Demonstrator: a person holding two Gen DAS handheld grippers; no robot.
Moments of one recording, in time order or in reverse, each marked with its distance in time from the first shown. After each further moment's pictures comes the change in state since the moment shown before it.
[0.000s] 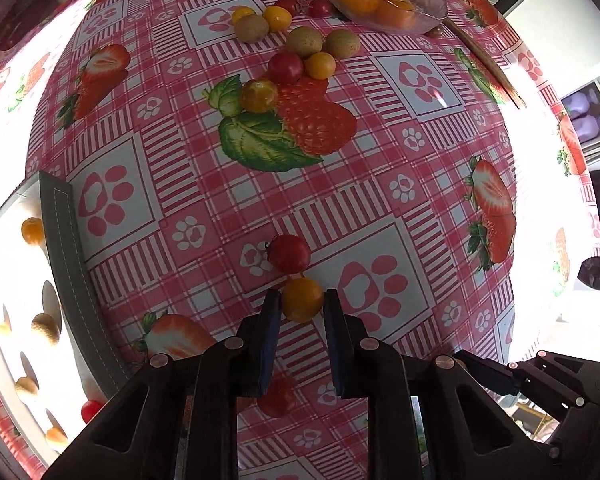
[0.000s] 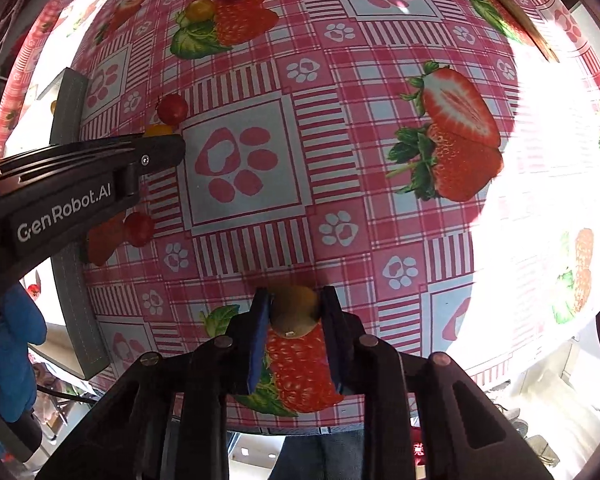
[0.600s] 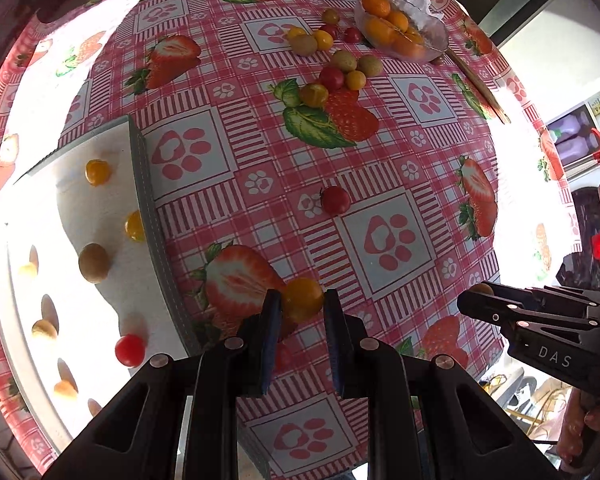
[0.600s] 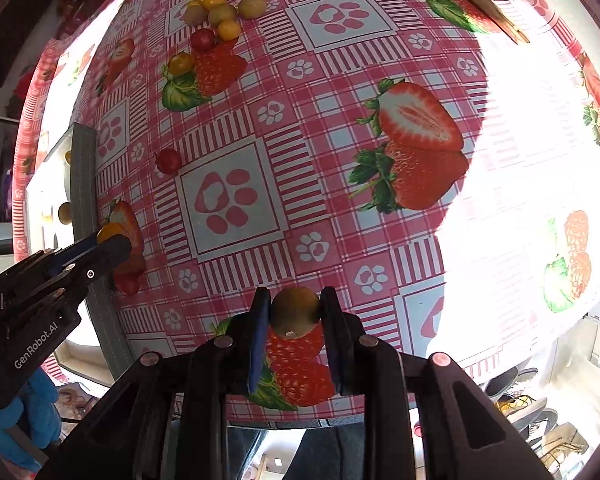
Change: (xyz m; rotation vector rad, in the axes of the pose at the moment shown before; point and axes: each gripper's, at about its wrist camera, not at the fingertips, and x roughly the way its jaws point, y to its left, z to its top) left arm -0.055 0.021 -0.075 -0.070 -0.070 -0.026; right arm -0.038 -0.042 0.022 0.074 -0.051 0.088
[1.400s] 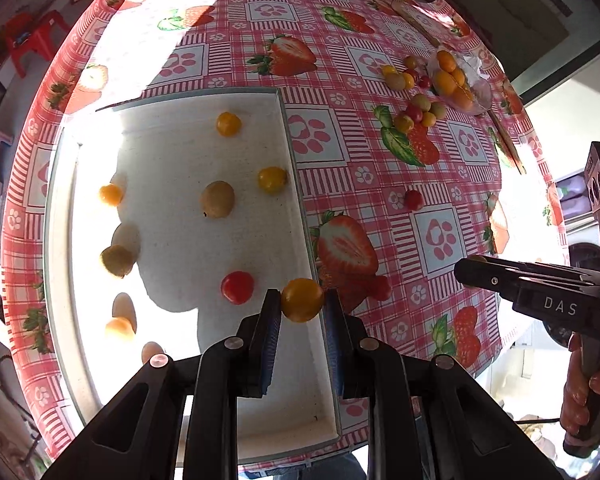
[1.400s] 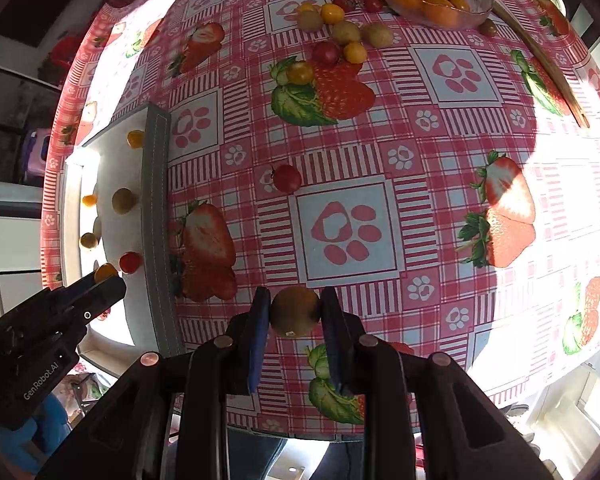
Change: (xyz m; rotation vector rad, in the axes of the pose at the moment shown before) left arm -0.038 0.105 -0.027 -0.195 -0.075 -0.017; right arm 0.002 0.093 0.011 -0.163 -0.016 0.036
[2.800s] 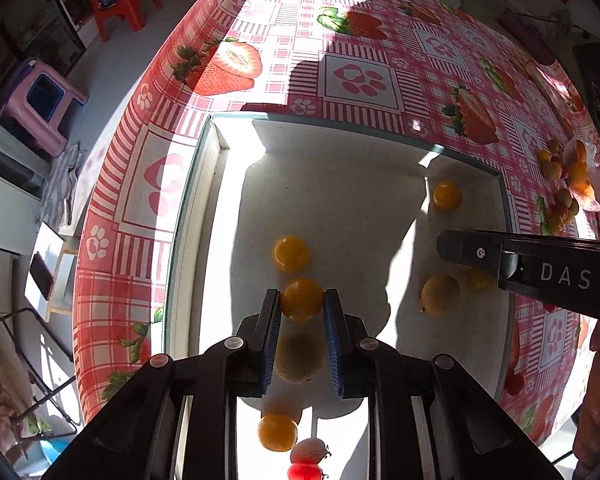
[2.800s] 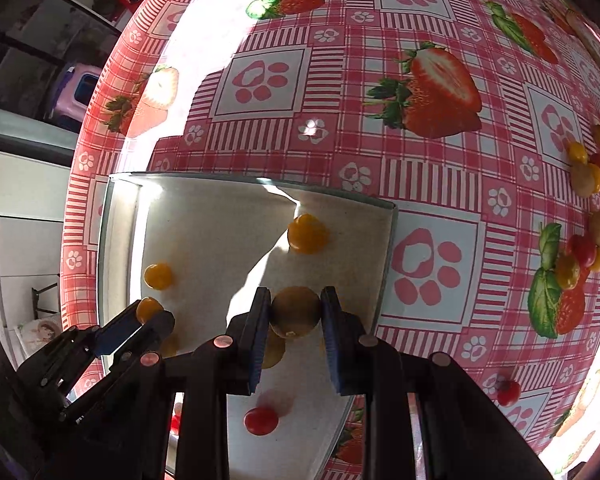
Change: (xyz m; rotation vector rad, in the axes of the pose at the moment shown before) left arm 0.026 0.119 0.041 -0.214 -0.065 0.206; right arm 0.092 0.172 0.110 -0.265 0.066 0.020
